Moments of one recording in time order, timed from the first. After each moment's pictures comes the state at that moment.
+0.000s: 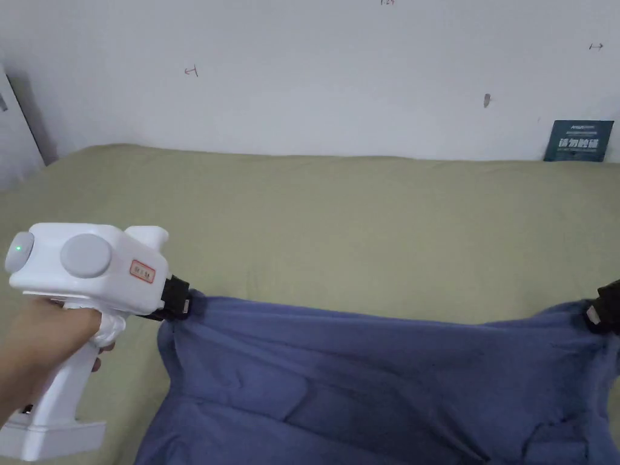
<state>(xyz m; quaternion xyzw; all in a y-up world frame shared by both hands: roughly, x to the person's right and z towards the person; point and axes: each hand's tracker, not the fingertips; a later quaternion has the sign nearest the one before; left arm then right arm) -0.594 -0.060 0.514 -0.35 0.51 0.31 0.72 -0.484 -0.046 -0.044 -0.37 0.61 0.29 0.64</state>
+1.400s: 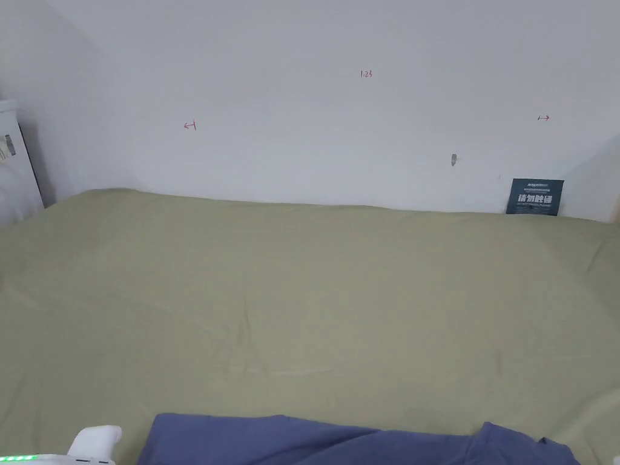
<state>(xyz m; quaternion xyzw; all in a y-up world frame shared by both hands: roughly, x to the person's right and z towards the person) -0.450 -0.199 0.587 -0.30 0.48 0.40 0.72 -0.311 -0.178 -0.022 -0.42 0.57 0.28 0.65</state>
